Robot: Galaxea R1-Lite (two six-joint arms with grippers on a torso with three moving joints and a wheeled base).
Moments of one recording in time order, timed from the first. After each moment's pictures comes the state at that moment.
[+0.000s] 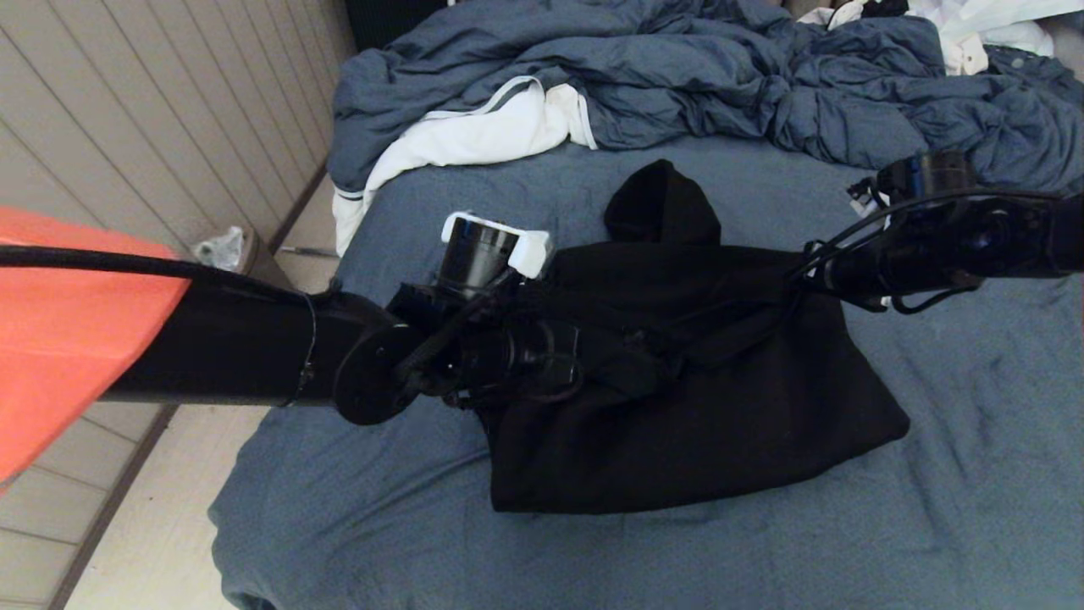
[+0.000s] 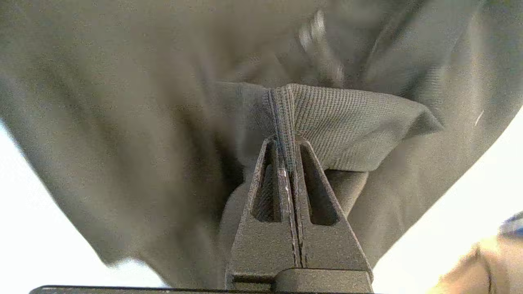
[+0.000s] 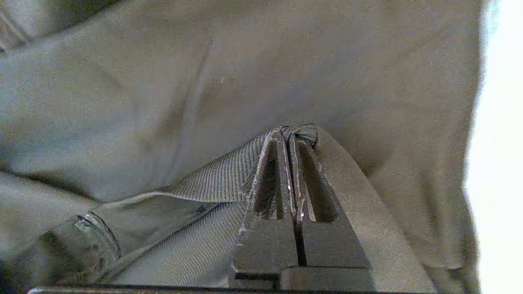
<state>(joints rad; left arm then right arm) -0.77 2.00 -1.41 -0.19 0.08 -0.22 -0.10 2.00 -1.64 0.18 0.14 0.33</state>
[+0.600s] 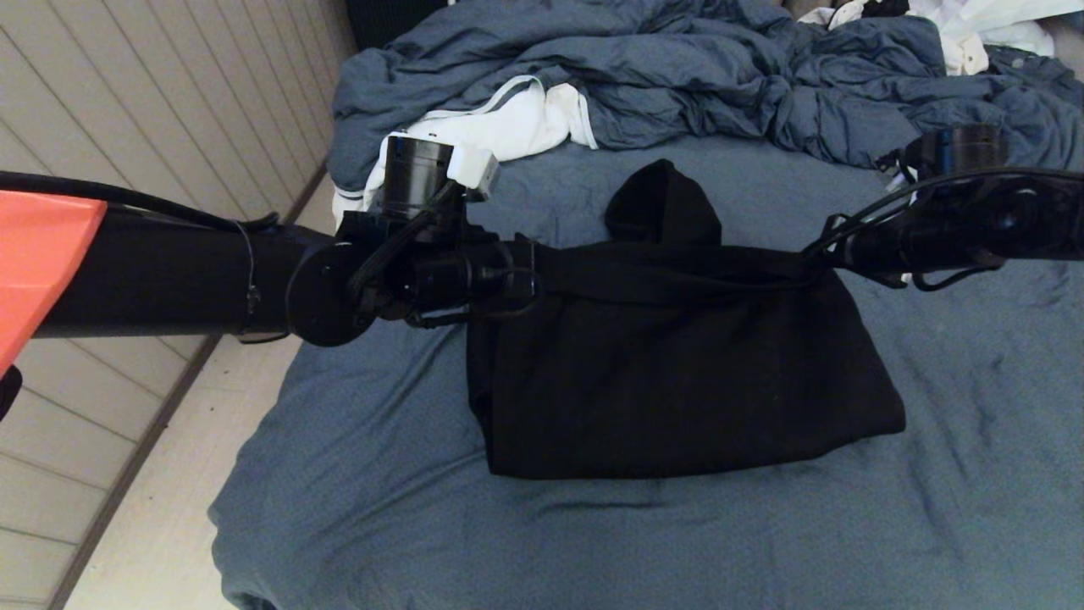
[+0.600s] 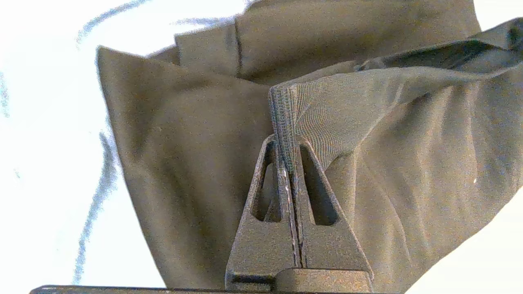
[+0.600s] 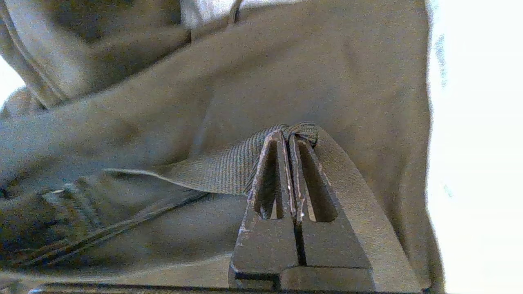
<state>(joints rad) -0.66 1.98 -1.56 -0.17 0.07 -0.22 -0.13 2.00 -1.72 0.18 0.14 0.33</state>
